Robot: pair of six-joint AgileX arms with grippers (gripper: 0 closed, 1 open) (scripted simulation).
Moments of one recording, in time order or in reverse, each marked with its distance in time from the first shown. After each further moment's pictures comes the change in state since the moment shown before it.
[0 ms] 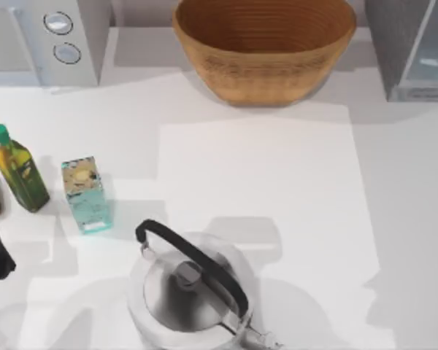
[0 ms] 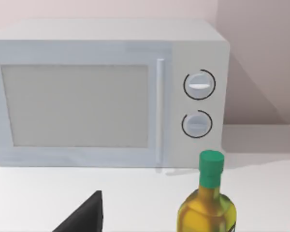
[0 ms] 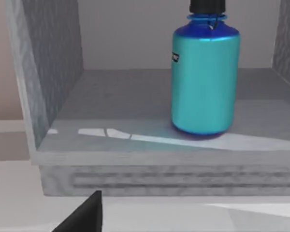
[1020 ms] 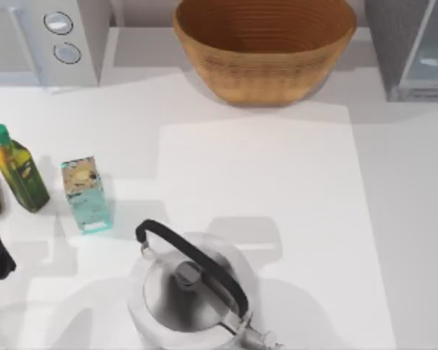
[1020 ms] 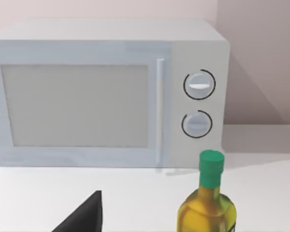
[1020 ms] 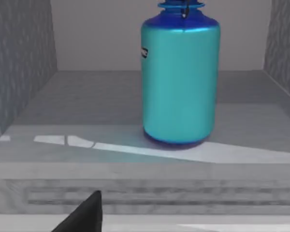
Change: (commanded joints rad) left arm 0.000 0.000 0.000 0.000 0.000 0.000; right arm -0.015 0.336 0.196 0.152 -0.012 -0.002
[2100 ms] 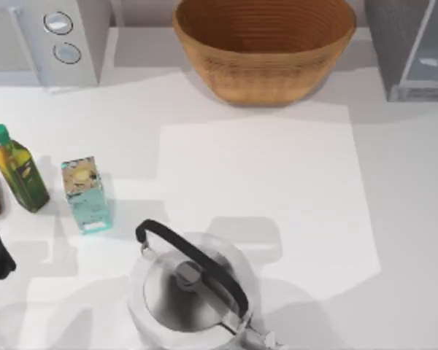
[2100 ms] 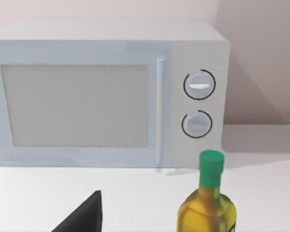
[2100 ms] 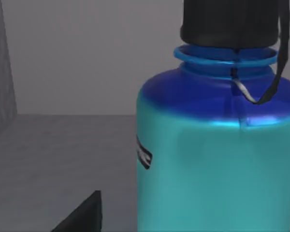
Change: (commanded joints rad) left arm 0.000 0.000 0.000 0.000 0.000 0.000; right arm 0.193 0.316 0.657 -0.333 0.210 -0.011
